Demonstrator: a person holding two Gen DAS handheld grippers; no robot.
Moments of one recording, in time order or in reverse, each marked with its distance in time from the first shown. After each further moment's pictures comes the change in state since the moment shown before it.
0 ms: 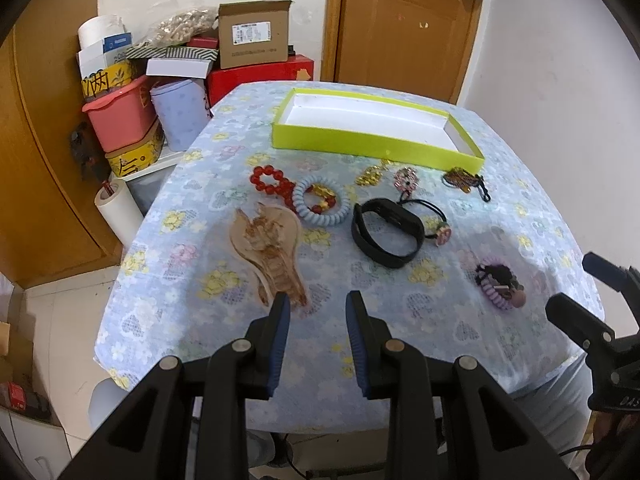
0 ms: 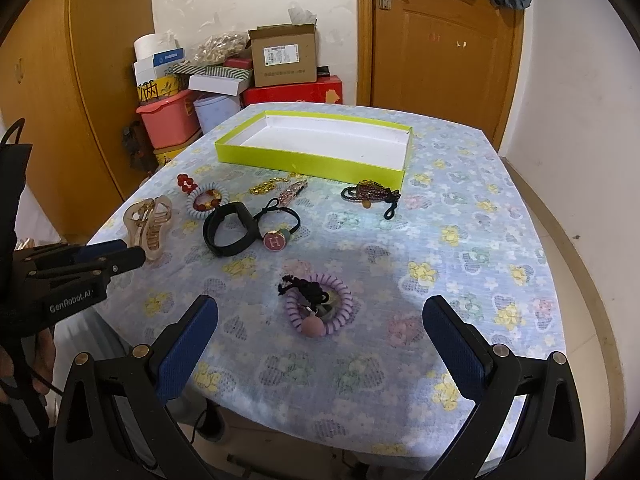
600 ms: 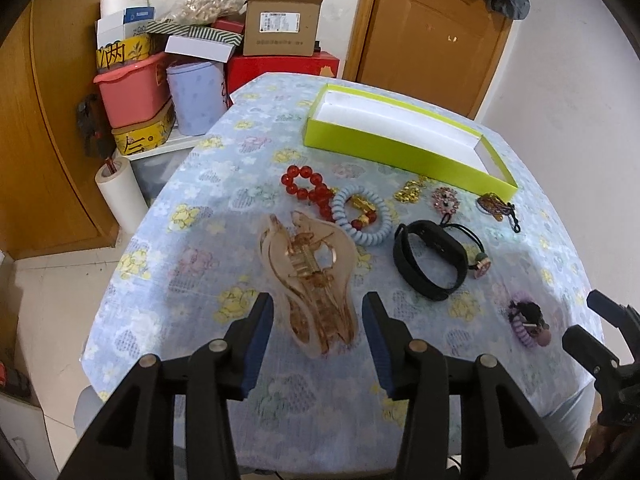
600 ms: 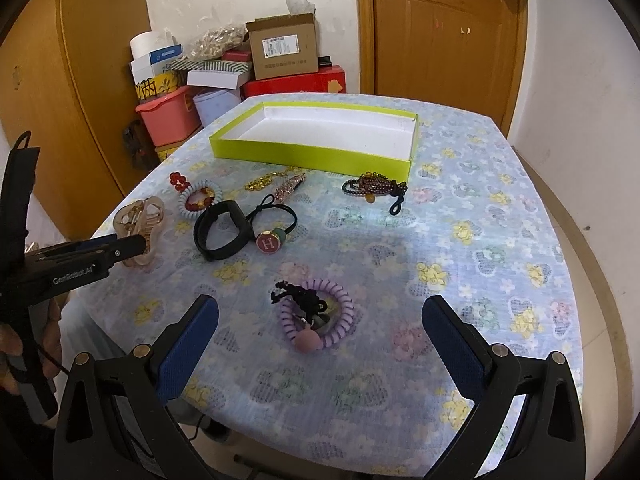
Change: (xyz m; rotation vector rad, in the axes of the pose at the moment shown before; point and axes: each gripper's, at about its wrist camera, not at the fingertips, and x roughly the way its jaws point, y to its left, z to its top) left arm 0.029 0.031 0.009 -0.105 0.008 -0.016; right arm 0.022 -0.010 0.005 0.022 0.032 0.038
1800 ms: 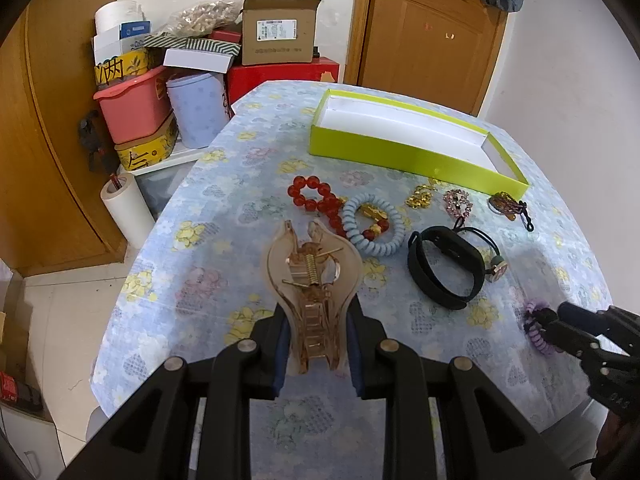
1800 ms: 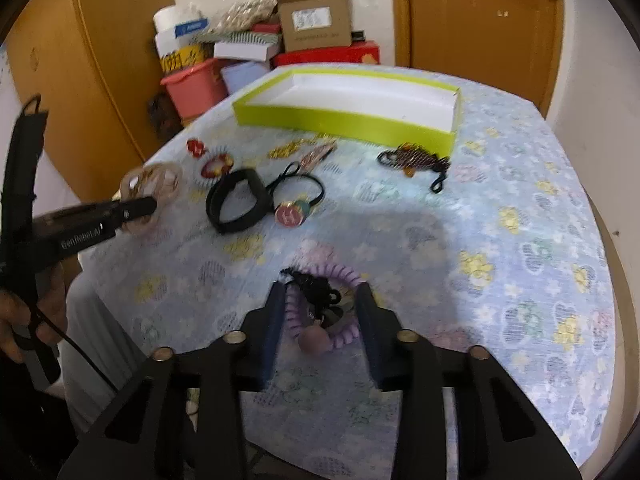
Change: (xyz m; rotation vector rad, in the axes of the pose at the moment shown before) left arm 0.005 0.002 0.005 0.053 -0.025 0.033; right arm 0.032 0.003 -0.004 -0.067 0.098 0.114
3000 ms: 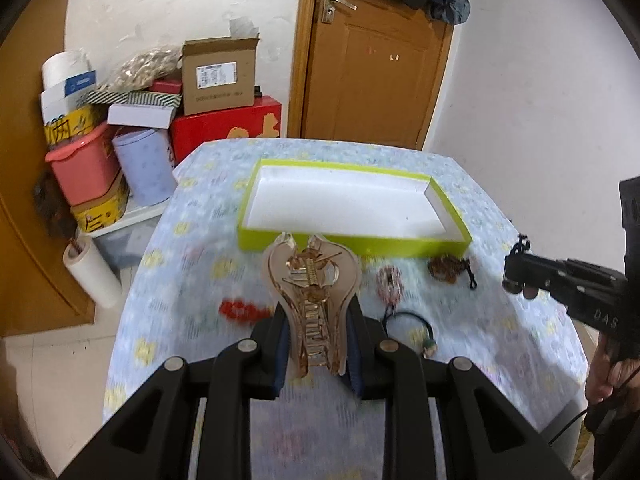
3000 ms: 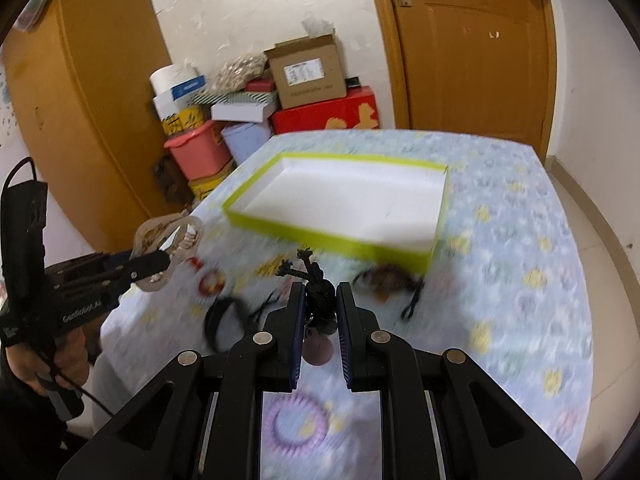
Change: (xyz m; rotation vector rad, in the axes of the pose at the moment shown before) left arm -0.011 -0.035 0.076 0.117 -0.089 -0.150; right arm -0.020 -0.047 0.089 0.079 -0.162 0.066
